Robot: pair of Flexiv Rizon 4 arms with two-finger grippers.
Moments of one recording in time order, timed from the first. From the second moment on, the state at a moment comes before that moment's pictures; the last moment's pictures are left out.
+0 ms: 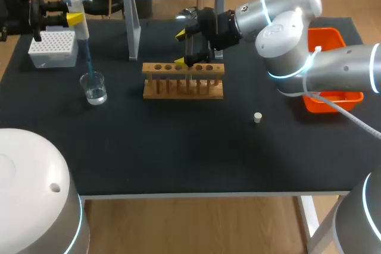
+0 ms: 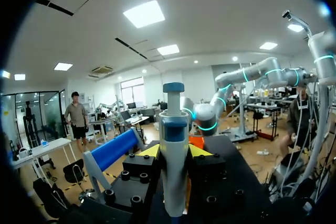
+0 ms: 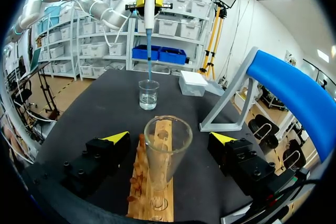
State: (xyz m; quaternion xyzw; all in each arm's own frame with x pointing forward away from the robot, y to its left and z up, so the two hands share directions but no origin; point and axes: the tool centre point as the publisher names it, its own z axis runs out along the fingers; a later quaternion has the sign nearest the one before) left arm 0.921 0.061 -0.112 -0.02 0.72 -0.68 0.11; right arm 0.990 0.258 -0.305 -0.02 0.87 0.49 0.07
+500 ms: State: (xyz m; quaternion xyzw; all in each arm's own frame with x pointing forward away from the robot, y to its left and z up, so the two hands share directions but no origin) left arm 0.923 -0.028 -0.015 0.02 0.73 -0.68 0.08; right arm 0.990 0.258 -0.305 -0.02 0.87 0.49 0.07
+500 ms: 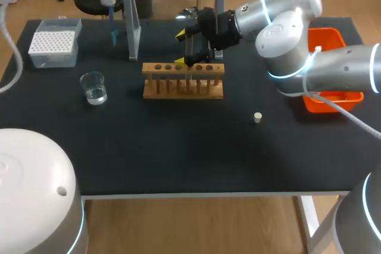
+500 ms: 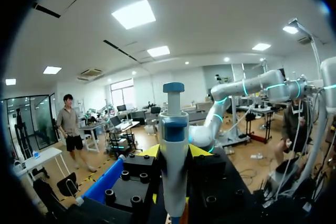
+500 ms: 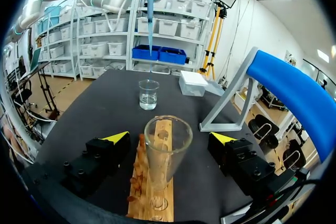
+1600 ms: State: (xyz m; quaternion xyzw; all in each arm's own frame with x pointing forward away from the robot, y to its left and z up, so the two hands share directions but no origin) left arm 0.961 -0.147 0.001 0.08 0.71 -0.70 -0.02; right arm 0.990 0.258 -0.305 -0.02 0.87 0.49 0.07
